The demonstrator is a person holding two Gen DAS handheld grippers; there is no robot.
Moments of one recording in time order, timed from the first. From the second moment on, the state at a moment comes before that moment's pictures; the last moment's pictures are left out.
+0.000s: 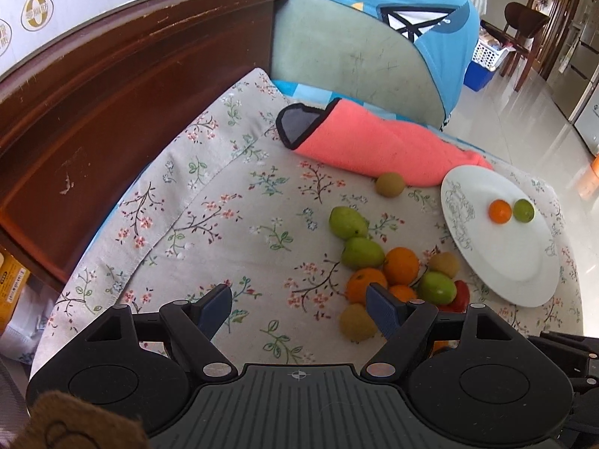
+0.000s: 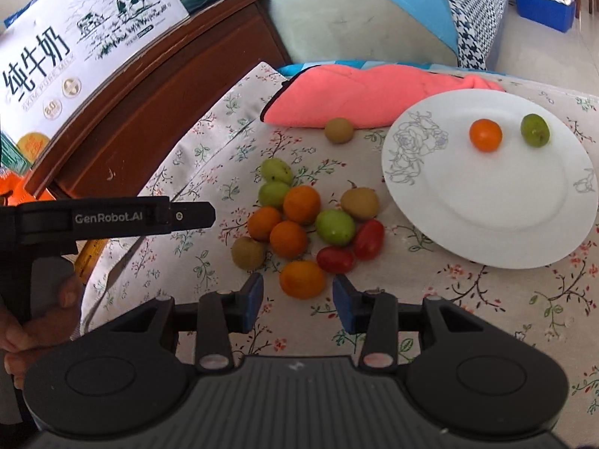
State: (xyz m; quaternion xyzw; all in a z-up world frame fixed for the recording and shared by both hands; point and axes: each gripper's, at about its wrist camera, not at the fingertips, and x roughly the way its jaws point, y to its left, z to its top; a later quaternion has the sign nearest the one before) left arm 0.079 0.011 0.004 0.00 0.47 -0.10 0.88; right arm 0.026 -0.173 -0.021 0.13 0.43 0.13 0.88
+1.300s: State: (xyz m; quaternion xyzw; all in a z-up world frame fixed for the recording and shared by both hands) left arm 0.064 -0.017 -0.031 0.07 0.46 -0.16 0.87; right arm 0.021 -0.187 -0.033 0.12 0.46 0.08 0.87
